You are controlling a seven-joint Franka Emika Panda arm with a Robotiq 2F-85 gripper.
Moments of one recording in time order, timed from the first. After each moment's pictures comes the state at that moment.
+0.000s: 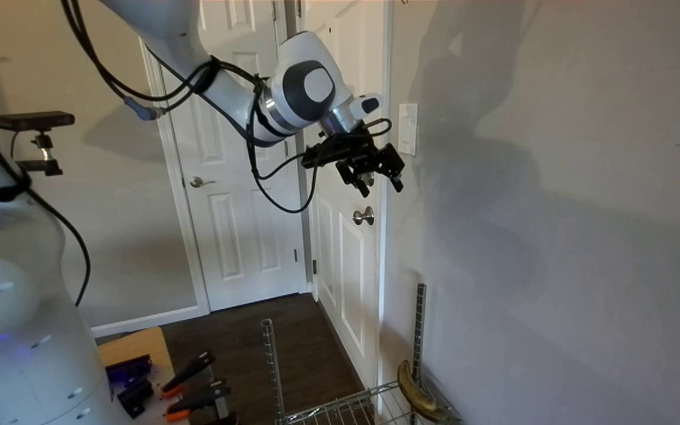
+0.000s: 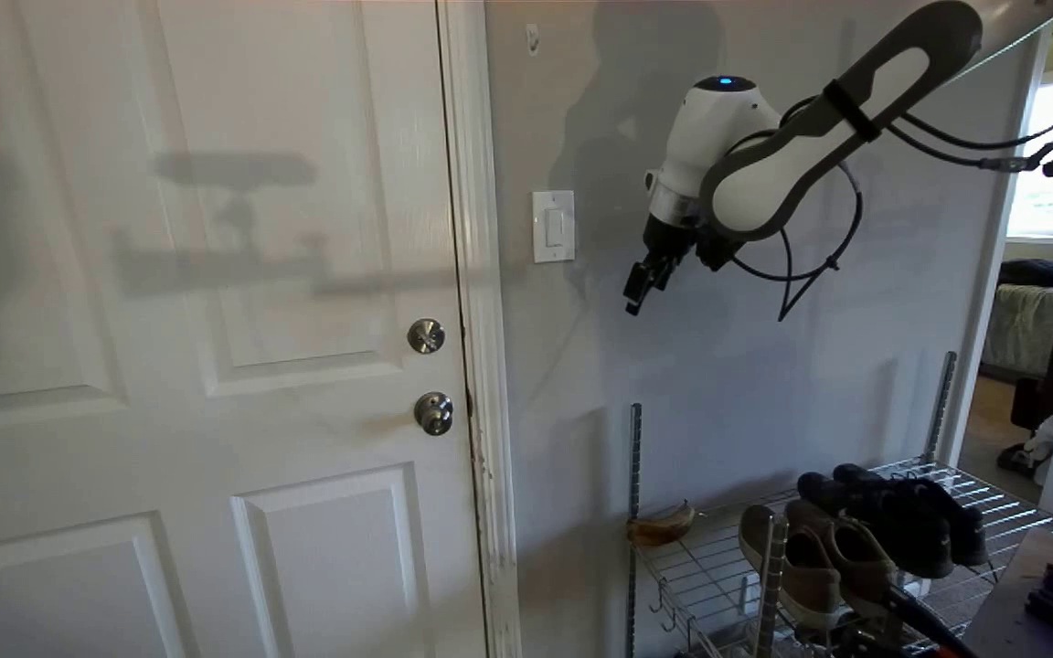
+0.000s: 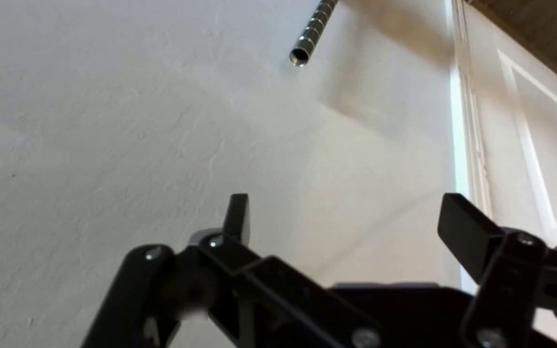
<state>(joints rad) 0.00 -0.15 0.03 -2.36 -0.43 2.69 0.11</state>
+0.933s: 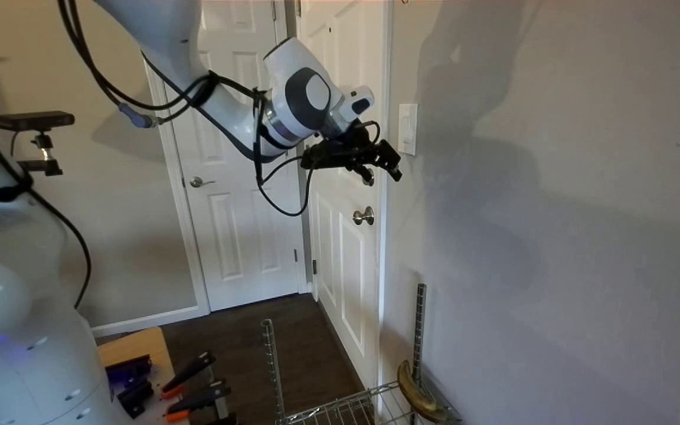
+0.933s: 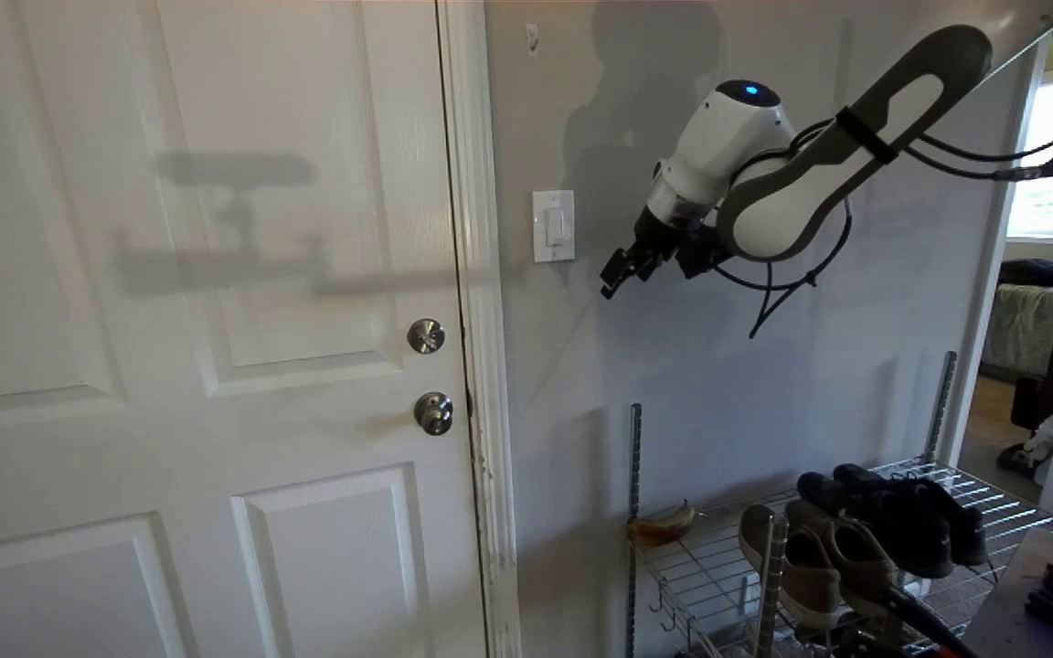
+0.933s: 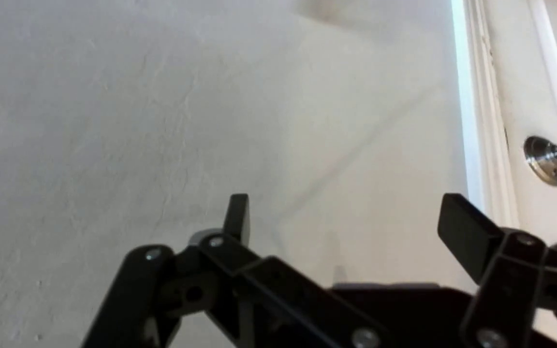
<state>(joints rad) -0.04 -0.14 0.06 -2.40 -0.60 2.96 0.46</state>
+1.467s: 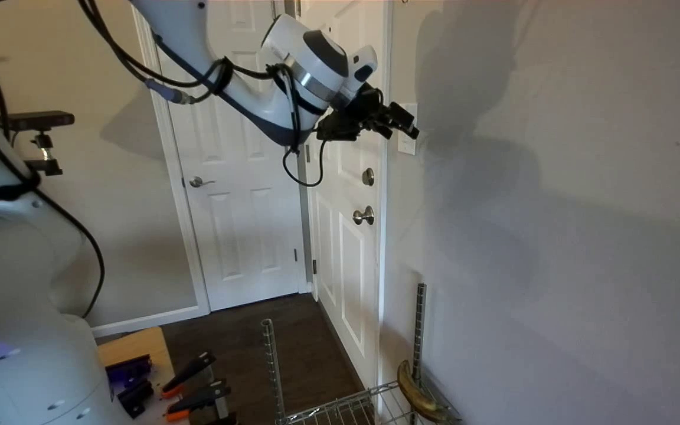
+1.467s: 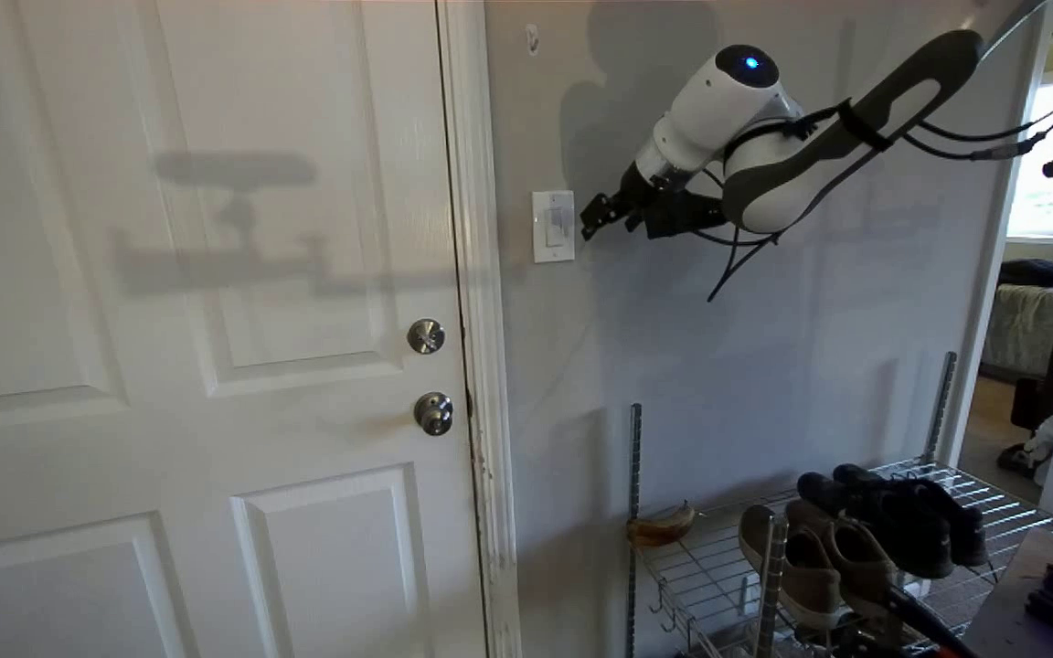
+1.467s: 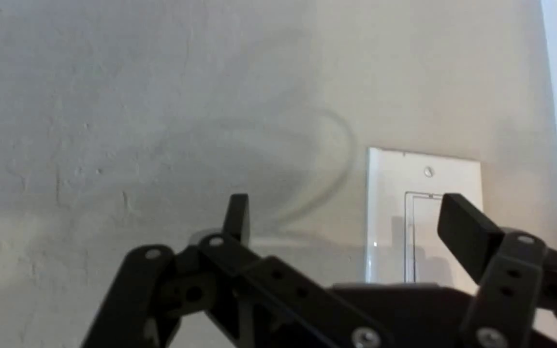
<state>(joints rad) -0.33 -0.12 0.29 -2.22 -1.04 3.03 1.06</state>
